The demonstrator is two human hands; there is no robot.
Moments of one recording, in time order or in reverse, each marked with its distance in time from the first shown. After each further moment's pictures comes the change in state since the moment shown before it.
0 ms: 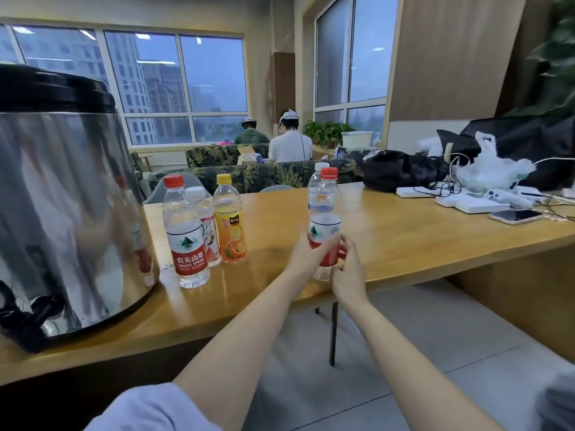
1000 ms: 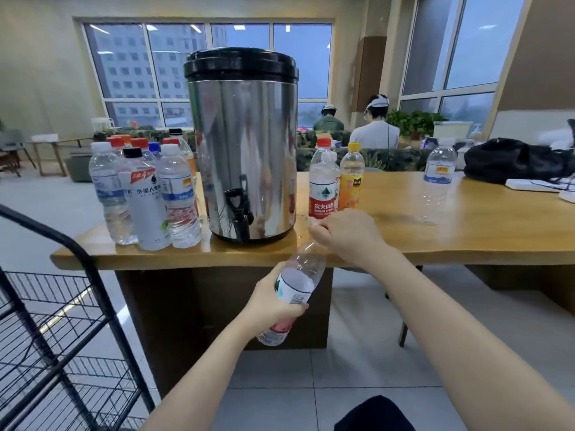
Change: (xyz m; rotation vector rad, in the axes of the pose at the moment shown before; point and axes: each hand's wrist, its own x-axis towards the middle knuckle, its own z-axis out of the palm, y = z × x) left_hand -0.257 -0.077 -0.247 0.245 0.099 -0.036; right_hand -0.147 -0.163 0.126 -0.855 -0.445 -0.791
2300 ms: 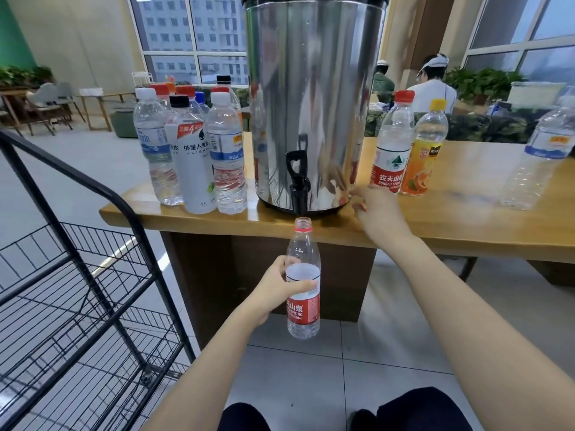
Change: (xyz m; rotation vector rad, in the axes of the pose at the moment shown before) left_hand 0.002 -0.077 -0.055 -0.228 0.065 -0.341; right_hand 0.053 -0.023 0.094 0.370 0.059 0.213
